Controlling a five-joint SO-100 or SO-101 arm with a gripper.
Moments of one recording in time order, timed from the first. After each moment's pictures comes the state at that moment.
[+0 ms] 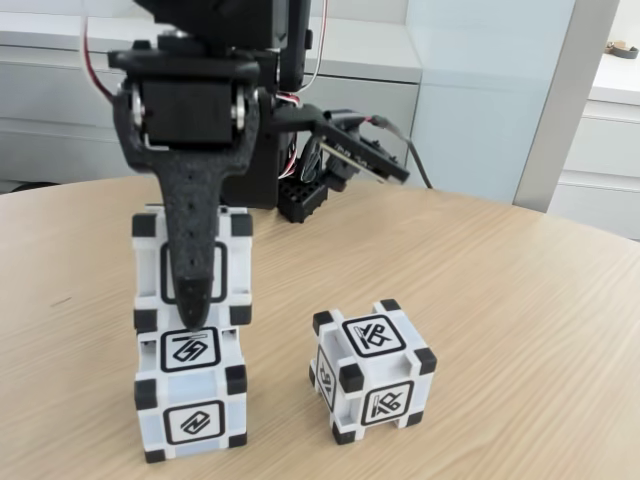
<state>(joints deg) 8.8 111.8 120.8 77.2 -11.8</state>
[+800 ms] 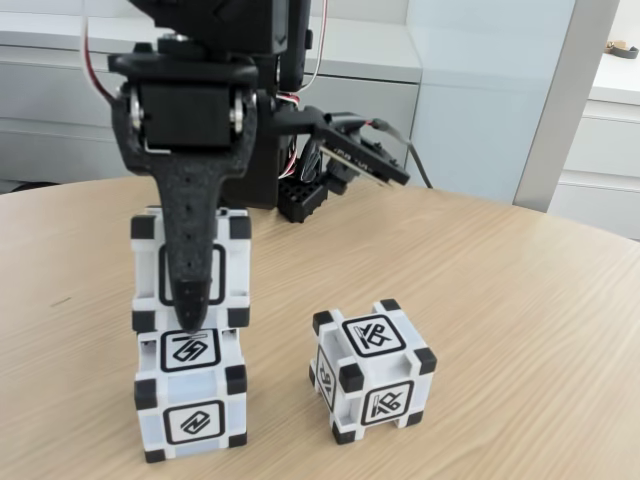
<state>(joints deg) 8.8 111.4 120.8 77.2 -10.6</state>
